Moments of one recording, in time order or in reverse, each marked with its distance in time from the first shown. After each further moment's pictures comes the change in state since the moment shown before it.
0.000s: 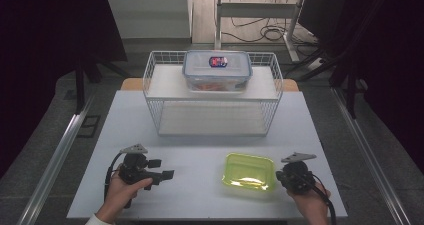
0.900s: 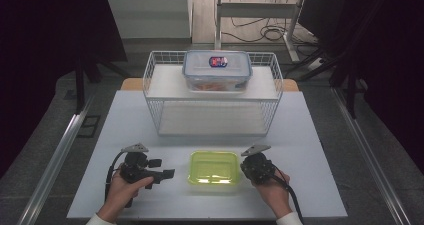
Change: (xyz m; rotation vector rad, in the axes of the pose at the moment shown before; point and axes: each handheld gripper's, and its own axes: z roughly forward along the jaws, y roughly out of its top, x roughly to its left) left arm 0.002 0.001 0.003 0.005 -0.004 -0.023; right arm 0.065 0.051 0.043 -0.037 0.075 -0.162
